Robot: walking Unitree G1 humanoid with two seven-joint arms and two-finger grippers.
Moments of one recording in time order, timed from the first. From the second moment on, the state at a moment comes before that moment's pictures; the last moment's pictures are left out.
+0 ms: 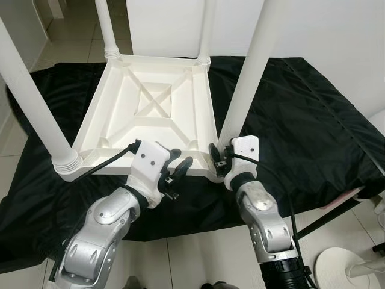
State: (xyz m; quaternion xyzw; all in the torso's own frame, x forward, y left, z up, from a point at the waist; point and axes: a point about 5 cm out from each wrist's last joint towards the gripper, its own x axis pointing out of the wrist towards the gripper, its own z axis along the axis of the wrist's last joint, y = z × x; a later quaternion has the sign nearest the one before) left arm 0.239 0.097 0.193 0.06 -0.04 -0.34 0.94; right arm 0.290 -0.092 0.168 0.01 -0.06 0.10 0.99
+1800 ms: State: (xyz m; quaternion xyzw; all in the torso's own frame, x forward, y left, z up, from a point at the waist) left arm 0.243 0.099 0.160 0.08 -0.02 -0.33 0.94; right arm 0.307 -0.120 0.150 -0.06 -0.07 0.40 0.91
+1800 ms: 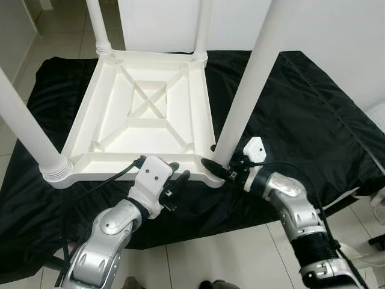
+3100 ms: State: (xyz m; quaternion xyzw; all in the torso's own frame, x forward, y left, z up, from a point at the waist) left arm 0.243 0.100 0.165 0.07 -0.05 -0.32 0.95; right arm 0.291 -0.124 0.151 -0.07 -0.04 0.31 0.95
